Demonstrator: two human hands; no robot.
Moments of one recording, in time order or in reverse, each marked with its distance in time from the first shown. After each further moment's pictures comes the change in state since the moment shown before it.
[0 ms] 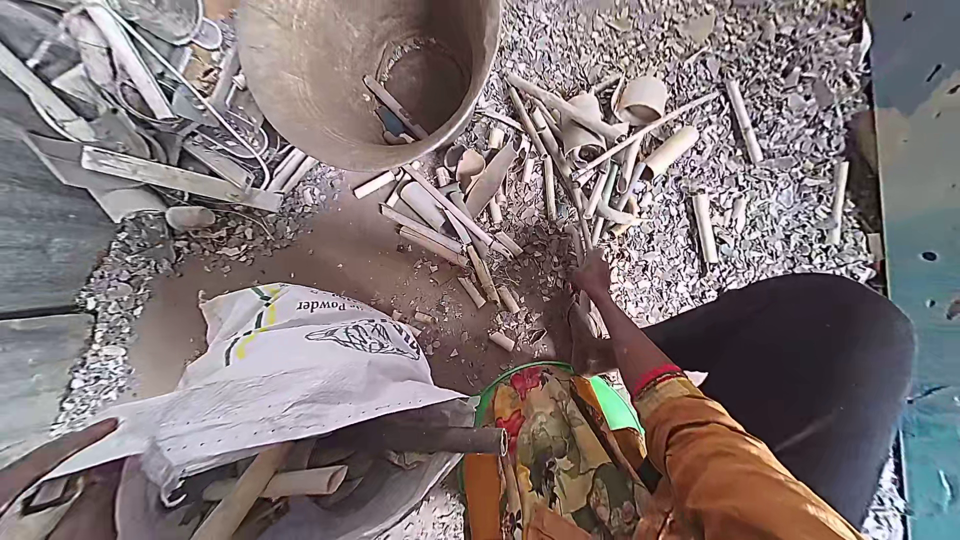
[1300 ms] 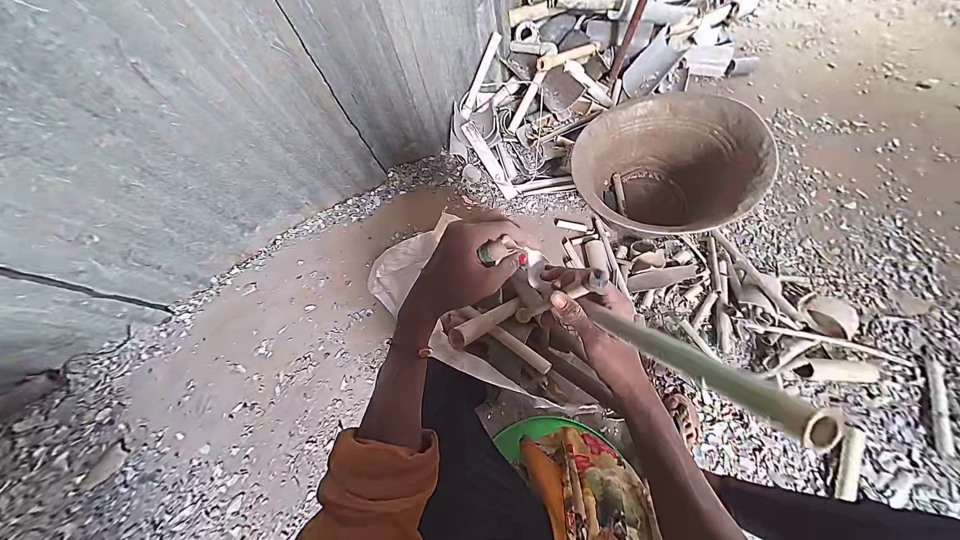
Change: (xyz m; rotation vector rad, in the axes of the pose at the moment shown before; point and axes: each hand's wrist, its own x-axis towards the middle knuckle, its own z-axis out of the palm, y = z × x) left_hand -0.041 -0.016 -0.043 -0.614 0.195 0.268; right_hand -0.428 -0.165 0.014 0.743 -0.561 -1.492
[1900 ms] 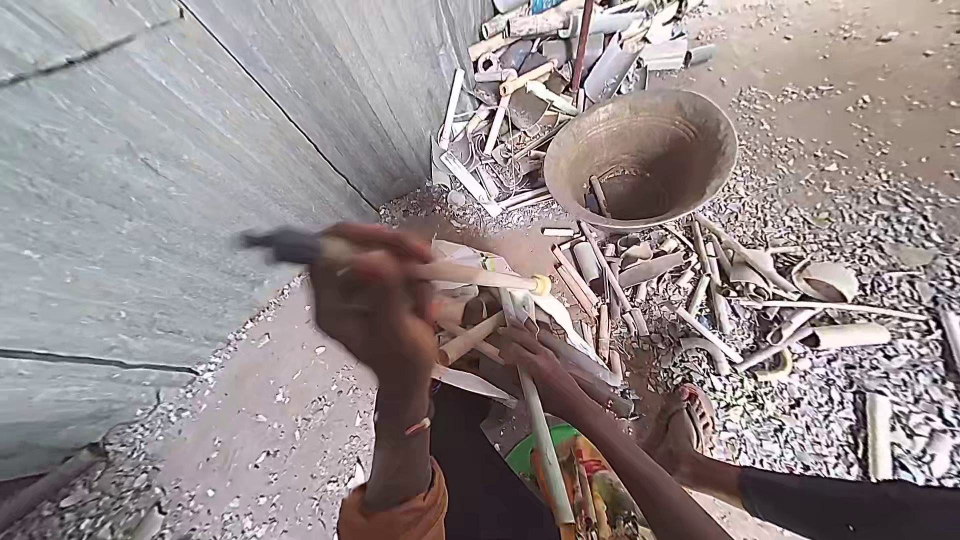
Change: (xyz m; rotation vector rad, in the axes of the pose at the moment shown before) left_hand 0.004 0.098 0.011 -0.449 0.779 0.110; right_hand -0.059 0.097 0.000 -0.373 -0.317 -0.251
